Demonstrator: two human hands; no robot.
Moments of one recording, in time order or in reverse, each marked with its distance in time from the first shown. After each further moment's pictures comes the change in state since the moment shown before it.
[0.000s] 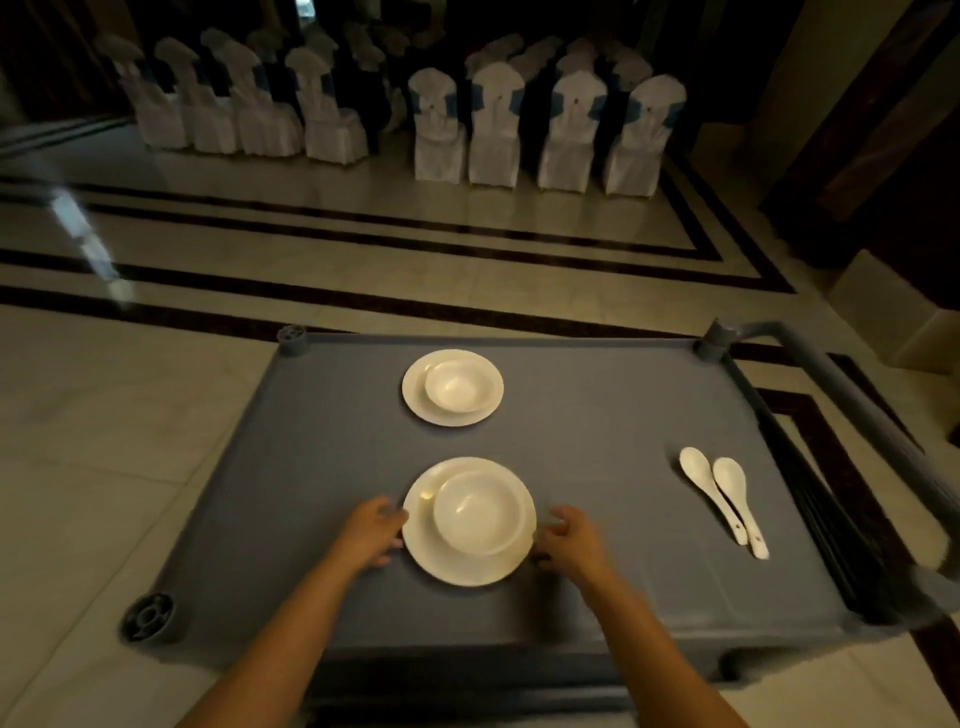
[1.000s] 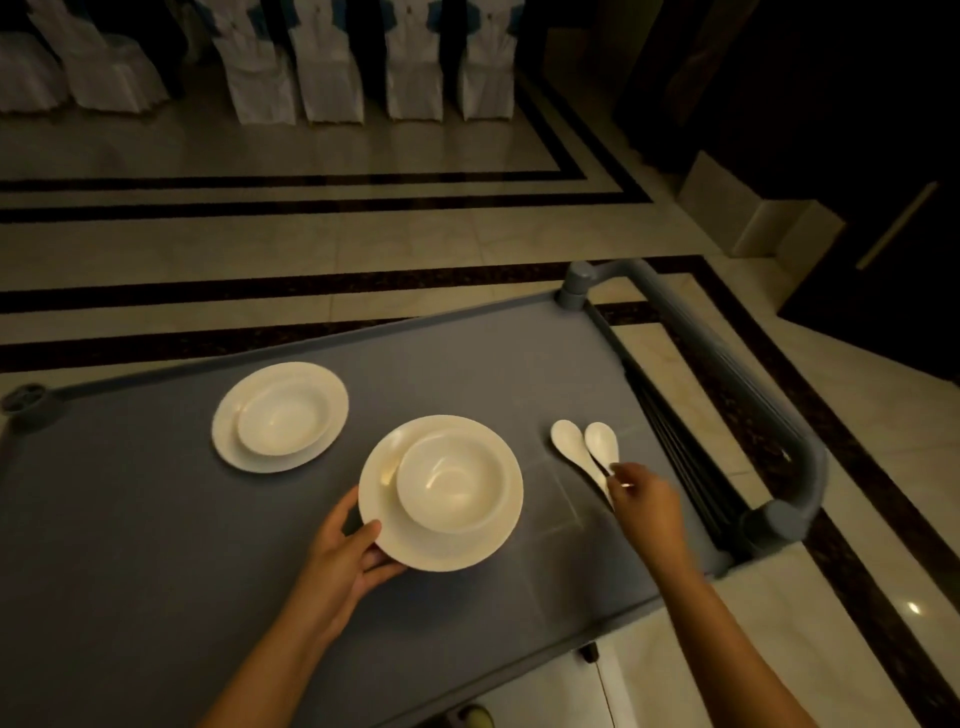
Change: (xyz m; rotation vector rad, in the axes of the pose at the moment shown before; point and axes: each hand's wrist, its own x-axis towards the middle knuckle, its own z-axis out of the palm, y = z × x) left_hand 0.025 0.053 0.122 -0.429 -0.386 0.140; right_hand 0.032 0.028 -0.194 -0.273 0.592 -0.054
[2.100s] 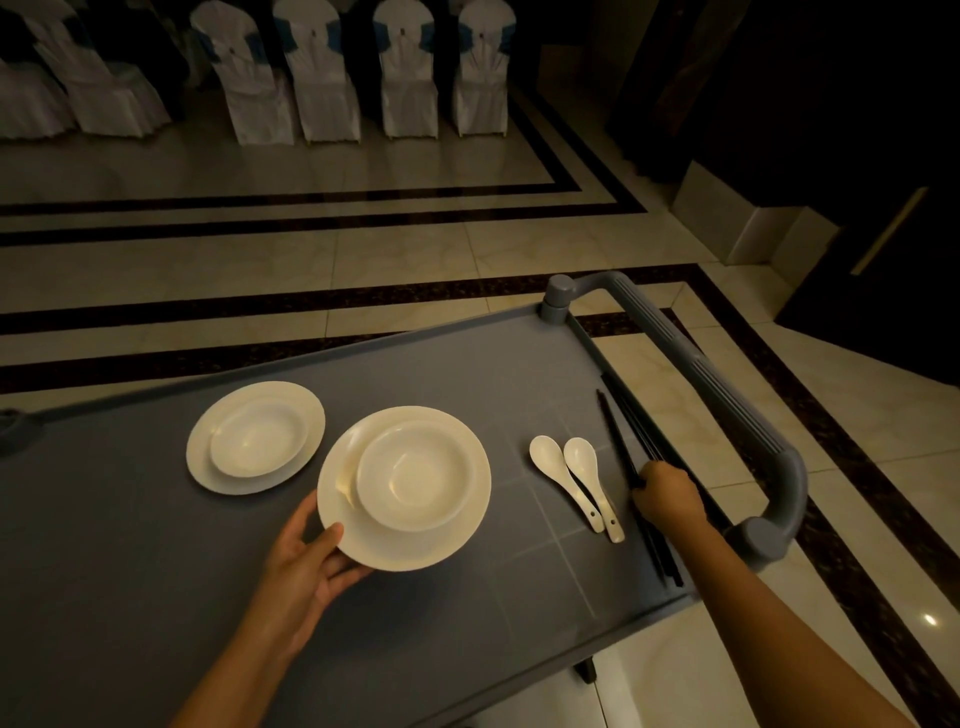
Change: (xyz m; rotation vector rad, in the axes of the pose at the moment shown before) left_hand 0.004 0.010 0.004 -0.081 0.048 0.080; right_hand 0.083 0.045 -0.026 -0.499 -0.163 0.067
